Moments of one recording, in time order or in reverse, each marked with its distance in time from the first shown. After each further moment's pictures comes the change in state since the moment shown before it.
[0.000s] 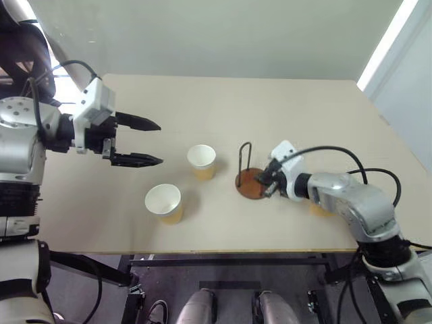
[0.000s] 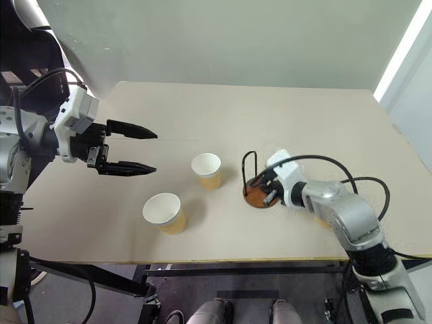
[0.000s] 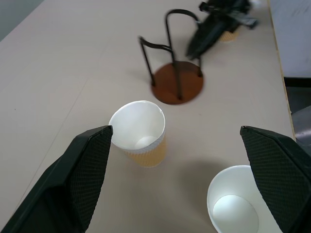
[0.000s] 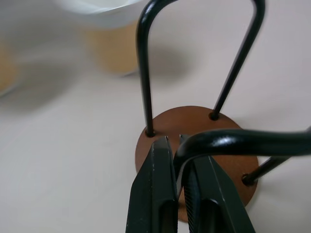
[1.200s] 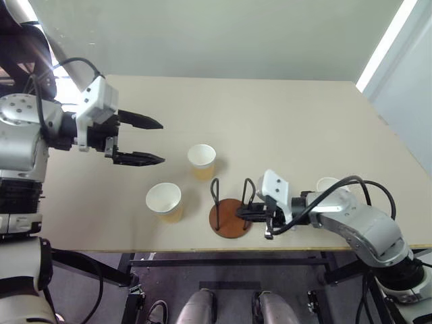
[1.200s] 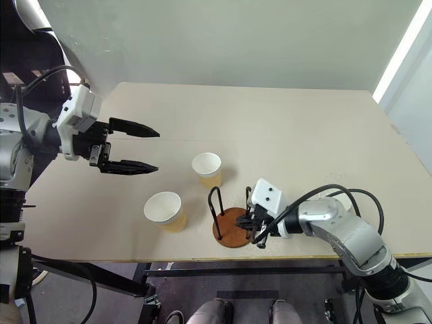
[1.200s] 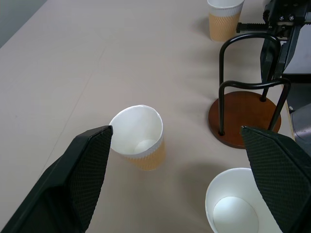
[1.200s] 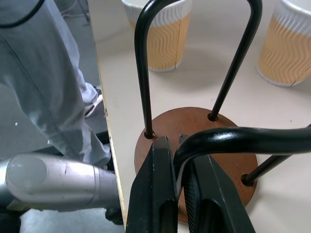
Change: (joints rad) left arm -0.024 -0.008 -0.017 0.009 0.008 -0.014 -0.004; right arm 0.092 -0.067 0.097 -0.120 0.023 -0.158 0.247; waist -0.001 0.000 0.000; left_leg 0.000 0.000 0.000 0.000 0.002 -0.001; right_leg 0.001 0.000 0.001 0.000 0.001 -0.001
